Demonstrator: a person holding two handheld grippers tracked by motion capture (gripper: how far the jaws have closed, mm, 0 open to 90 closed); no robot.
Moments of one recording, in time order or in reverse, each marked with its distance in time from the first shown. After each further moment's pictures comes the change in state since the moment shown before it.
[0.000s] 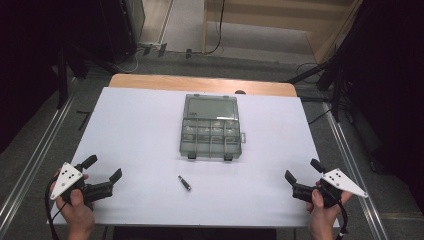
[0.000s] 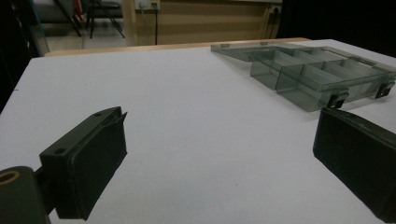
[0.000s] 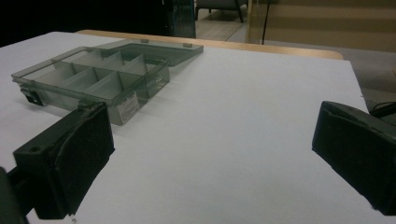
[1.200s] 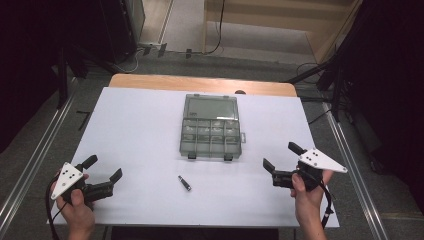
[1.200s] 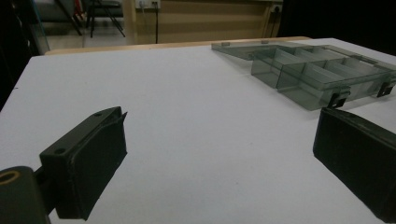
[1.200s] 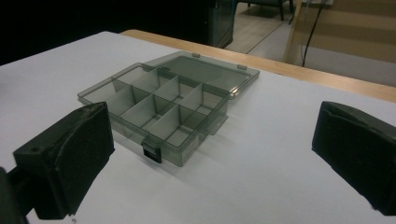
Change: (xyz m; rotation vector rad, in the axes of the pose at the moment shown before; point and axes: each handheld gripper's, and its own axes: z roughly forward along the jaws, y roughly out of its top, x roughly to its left) left arm 0.000 -0.001 0.001 0.003 0.002 -0.002; right arm 0.051 0.062 0.031 0.053 0.143 -0.091
